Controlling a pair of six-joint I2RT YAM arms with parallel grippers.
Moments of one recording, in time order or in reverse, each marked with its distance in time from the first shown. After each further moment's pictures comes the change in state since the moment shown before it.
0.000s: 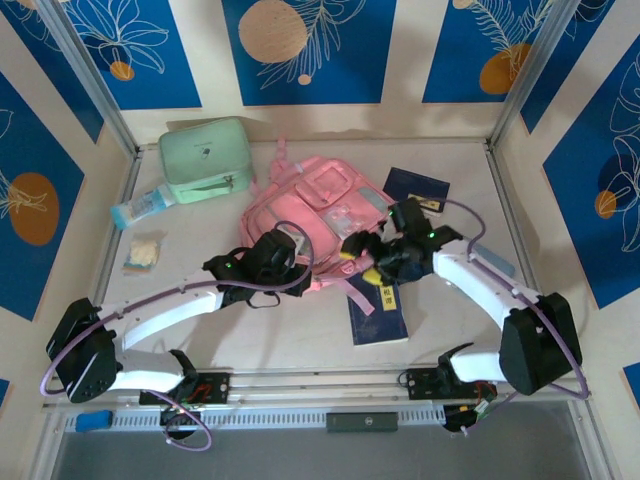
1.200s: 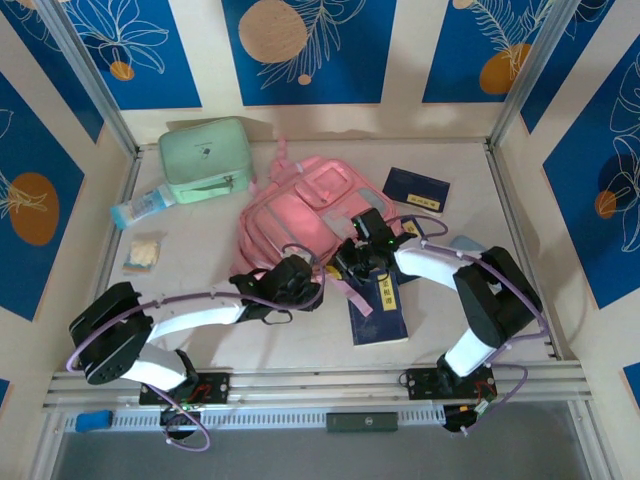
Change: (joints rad) left arm -0.107 0.141 -0.145 0.239 -0.170 -0.162; right arm 0.129 0.278 0.006 0.345 0.093 0.389
